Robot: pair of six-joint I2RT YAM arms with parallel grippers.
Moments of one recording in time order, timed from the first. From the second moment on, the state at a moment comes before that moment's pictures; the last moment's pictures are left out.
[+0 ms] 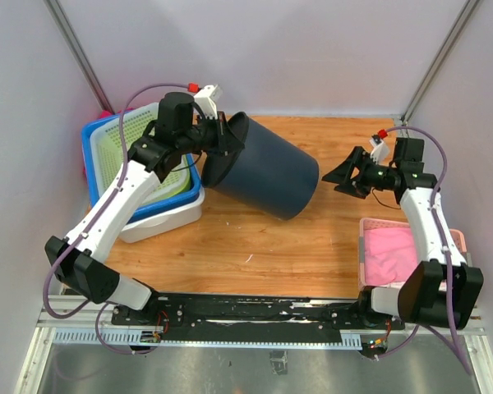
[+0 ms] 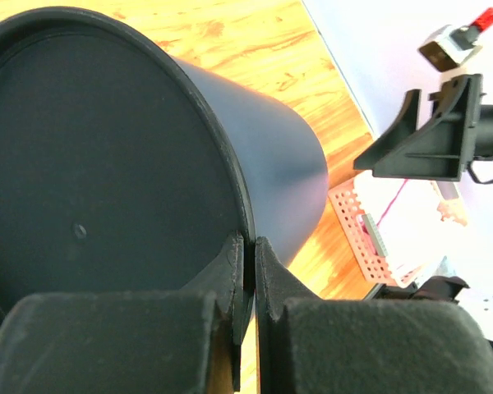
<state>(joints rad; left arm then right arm) -0.47 1.44 1.53 -0.47 0.37 -0.41 -0.13 1.30 1.07 -0.60 -0.88 0.42</state>
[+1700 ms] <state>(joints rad) -0.90 1.35 1.65 -0.55 0.04 -0.33 -0.01 1.09 1.43 -1.14 -0.13 0.30</state>
